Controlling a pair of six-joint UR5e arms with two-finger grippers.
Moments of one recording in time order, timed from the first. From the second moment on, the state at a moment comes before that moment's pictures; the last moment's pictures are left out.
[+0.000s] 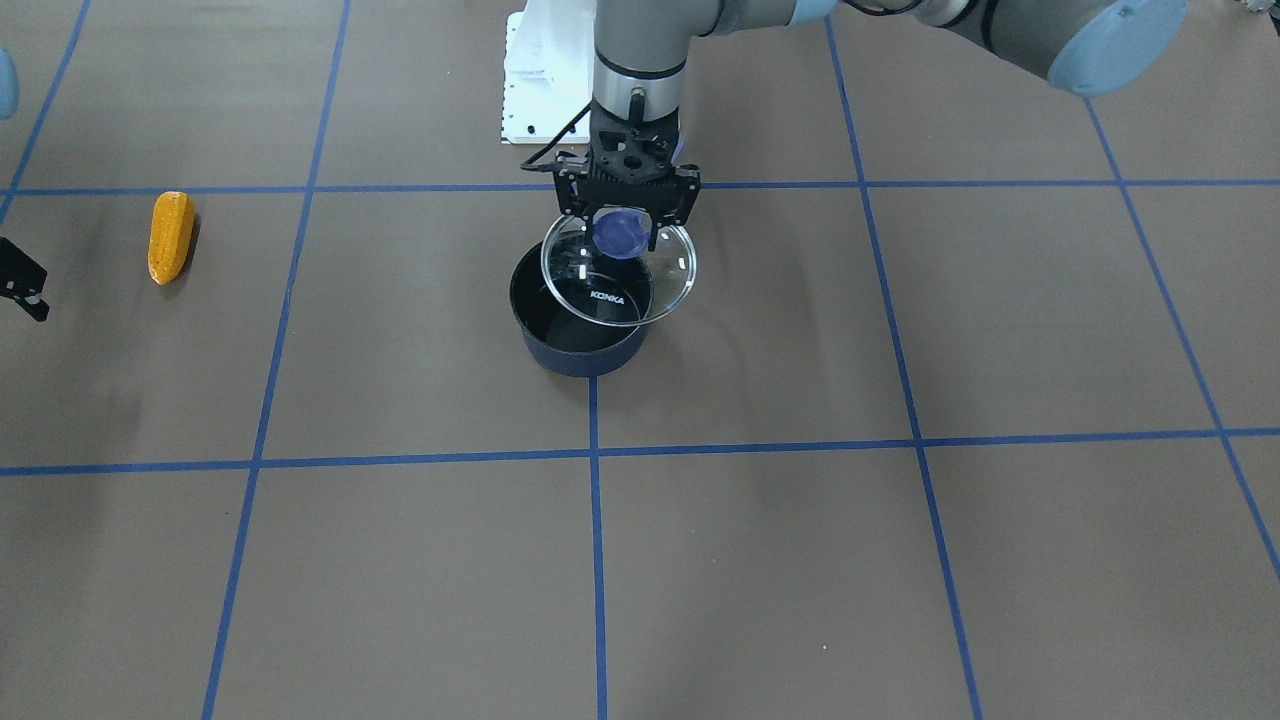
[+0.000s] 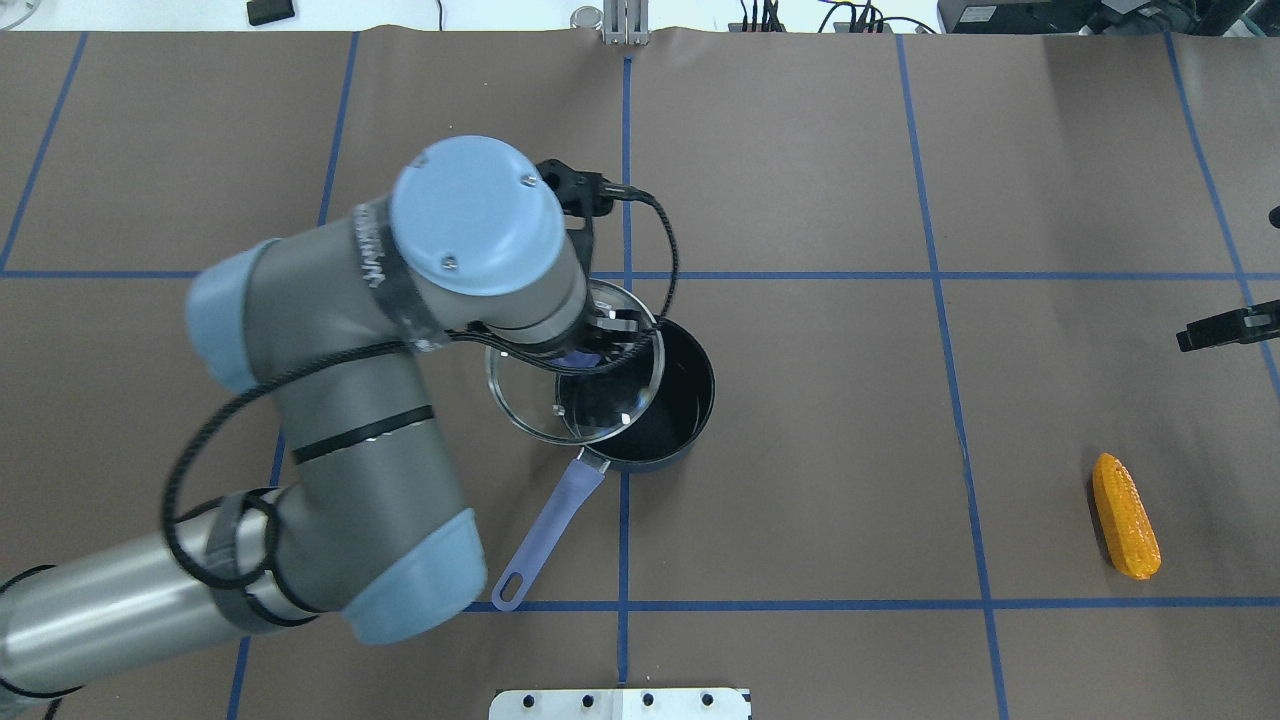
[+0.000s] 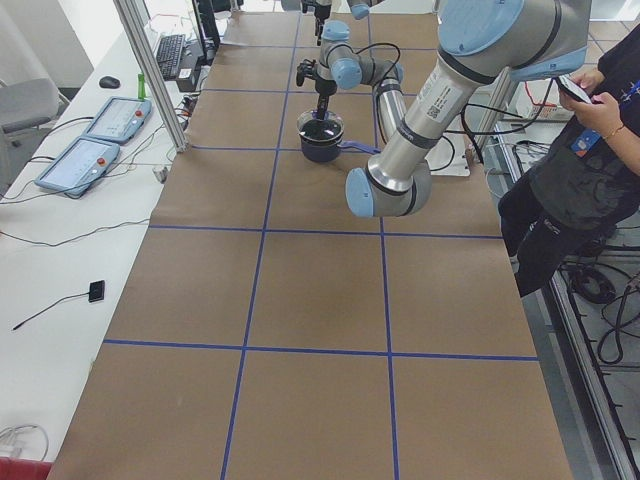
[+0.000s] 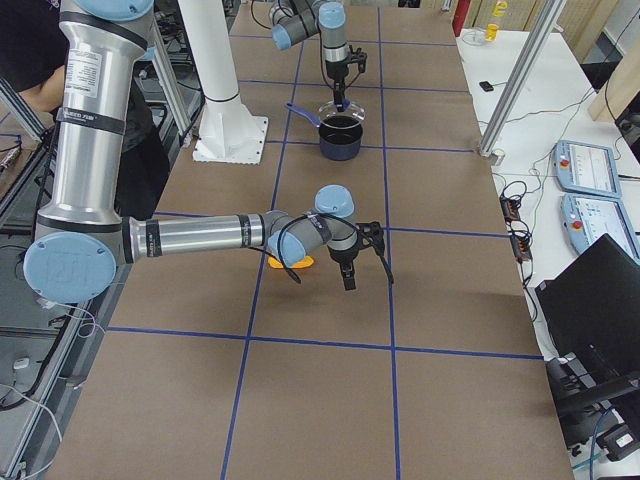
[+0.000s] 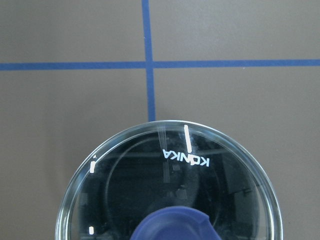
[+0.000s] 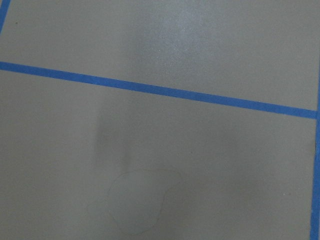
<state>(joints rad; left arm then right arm) -0.54 -2.34 -1.88 -1.35 -1.80 -1.08 1.12 -1.74 1.78 -1.04 2.14 0.54</state>
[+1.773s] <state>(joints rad) -1.03 -1.43 -1.65 -2.36 -2.24 -0.34 1.12 -1.75 1.78 -1.04 2.13 0.54</state>
